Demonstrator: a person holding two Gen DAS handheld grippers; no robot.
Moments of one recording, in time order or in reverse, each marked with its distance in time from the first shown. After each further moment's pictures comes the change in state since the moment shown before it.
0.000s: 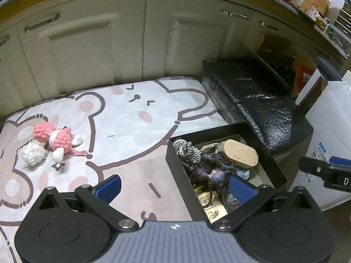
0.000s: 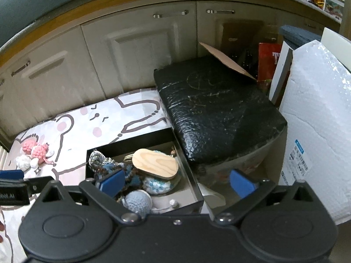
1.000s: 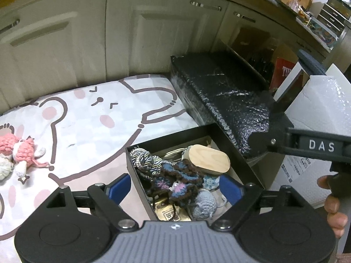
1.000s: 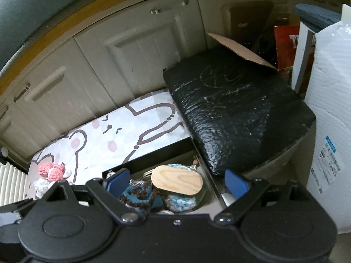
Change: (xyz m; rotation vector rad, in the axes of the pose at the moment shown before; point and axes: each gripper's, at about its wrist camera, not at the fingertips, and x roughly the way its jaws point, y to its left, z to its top) left arm 0.030 -0.042 0.019 0.027 0.029 -0.112; right arm 0.038 -0.006 0.037 0.140 0.070 0.108
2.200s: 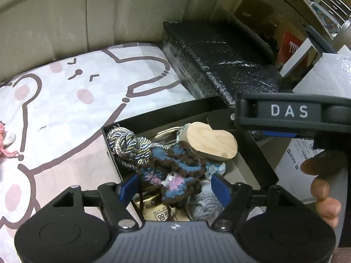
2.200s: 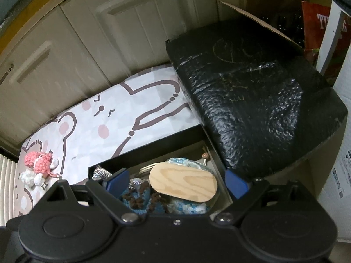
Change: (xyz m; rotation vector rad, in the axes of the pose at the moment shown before) left arm 0.074 0.001 -0.007 -0.010 0.121 -0.052; right arm 0.079 0.012 0.007 0.040 0.125 -0.045
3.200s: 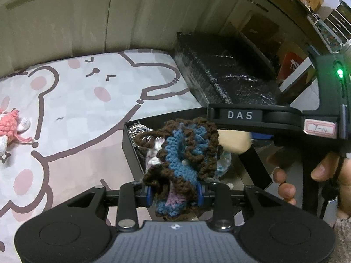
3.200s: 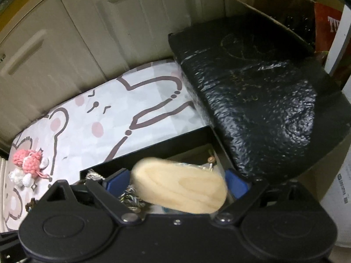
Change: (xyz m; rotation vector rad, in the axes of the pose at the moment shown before) left arm -0.029 0.023 -0.007 -0.078 -0.043 -0.024; right arm 0.030 0.016 0.004 -0.004 -0.008 -0.057
